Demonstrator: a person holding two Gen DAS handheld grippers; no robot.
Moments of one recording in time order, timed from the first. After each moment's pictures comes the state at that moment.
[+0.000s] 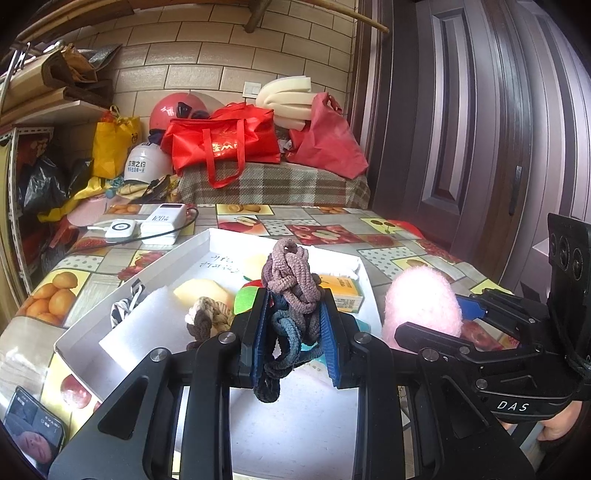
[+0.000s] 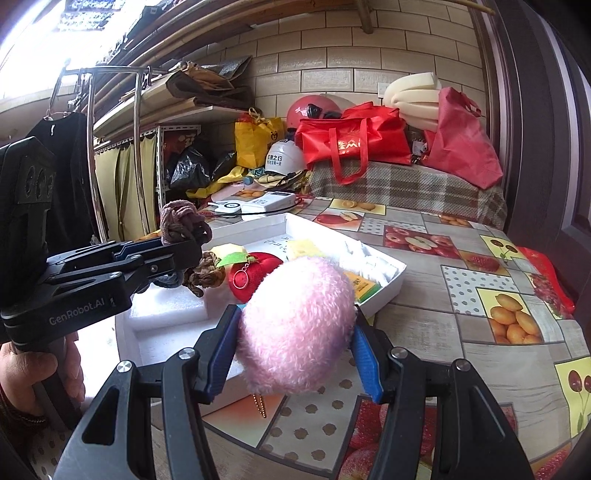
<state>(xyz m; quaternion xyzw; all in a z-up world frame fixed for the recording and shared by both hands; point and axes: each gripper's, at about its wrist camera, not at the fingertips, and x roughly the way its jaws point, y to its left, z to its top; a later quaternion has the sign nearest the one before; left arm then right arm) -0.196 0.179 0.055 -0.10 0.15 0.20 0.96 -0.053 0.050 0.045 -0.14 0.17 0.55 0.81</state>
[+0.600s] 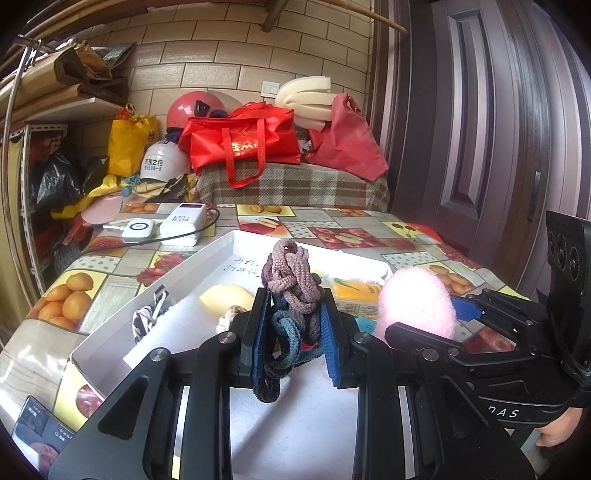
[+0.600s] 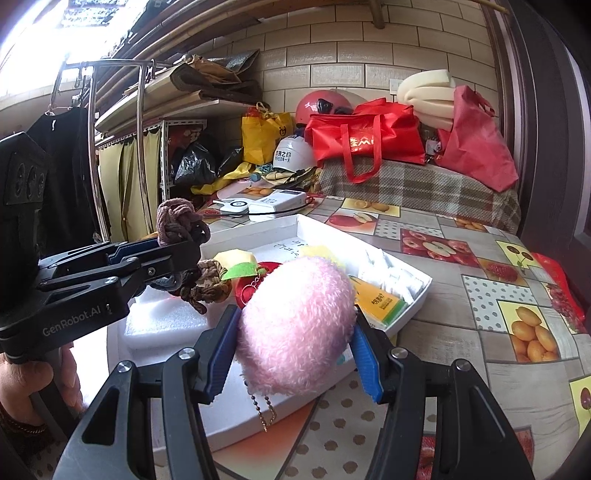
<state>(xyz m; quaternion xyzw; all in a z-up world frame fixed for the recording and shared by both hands) -0.195 0.202 0.055 -0.11 0.15 0.23 0.95 -0.049 0.084 0.043 -0.15 0.17 0.56 0.80</state>
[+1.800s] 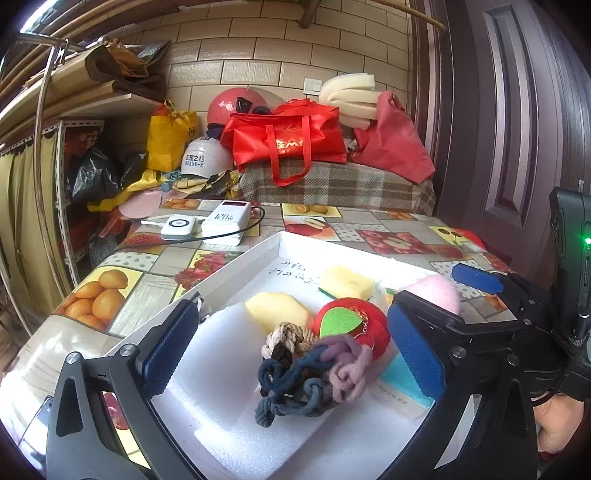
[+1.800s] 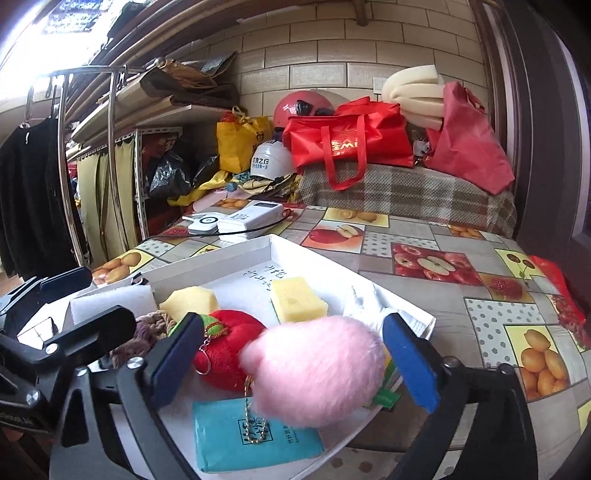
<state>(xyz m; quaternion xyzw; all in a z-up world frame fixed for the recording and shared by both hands) -0.186 0.221 0.050 -0.11 0.16 0.32 0.93 -0.016 0.130 0.047 -0.14 0.17 0.53 0.82</state>
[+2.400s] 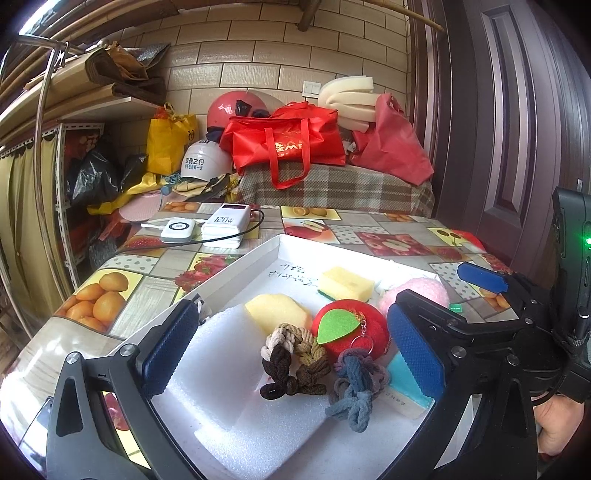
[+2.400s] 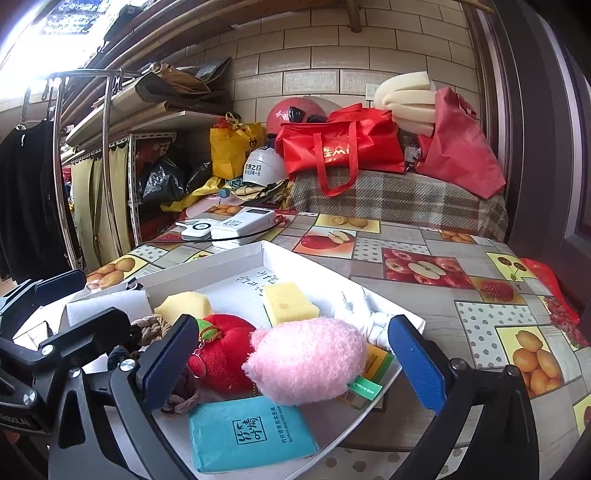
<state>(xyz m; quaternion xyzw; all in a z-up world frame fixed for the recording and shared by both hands) -0.187 0.221 0.050 -0.11 0.16 0.32 0.93 -0.018 0.129 0.049 -0.13 0.16 0.52 0.83</state>
